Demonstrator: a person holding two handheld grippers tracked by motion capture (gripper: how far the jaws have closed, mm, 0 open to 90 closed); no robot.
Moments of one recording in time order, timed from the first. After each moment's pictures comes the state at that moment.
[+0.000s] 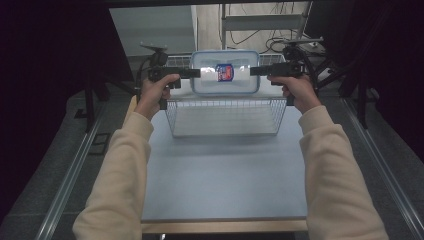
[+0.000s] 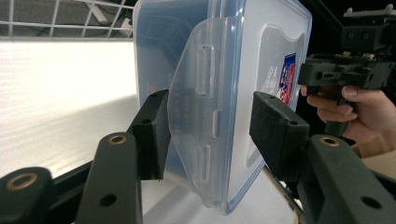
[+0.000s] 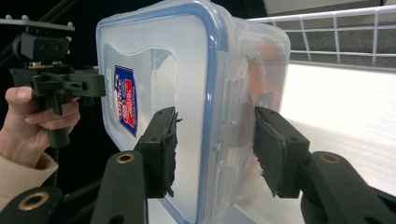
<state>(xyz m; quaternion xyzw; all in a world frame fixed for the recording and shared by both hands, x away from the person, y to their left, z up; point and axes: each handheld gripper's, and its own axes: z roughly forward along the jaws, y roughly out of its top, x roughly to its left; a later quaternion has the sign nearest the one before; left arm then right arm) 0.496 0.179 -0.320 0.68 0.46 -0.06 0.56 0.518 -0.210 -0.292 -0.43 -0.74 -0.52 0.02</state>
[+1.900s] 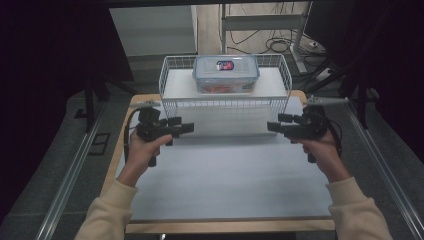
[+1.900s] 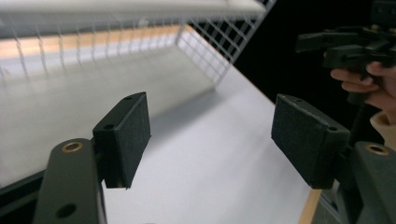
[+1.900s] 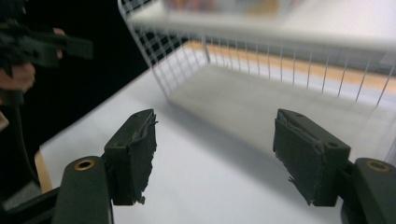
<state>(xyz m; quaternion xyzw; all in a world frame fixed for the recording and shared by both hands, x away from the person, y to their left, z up) 0.339 0.174 -0.382 0.72 0.43 0.03 0.54 0.382 -0.261 -0.363 -0.36 -0.77 -0.52 -0.07</state>
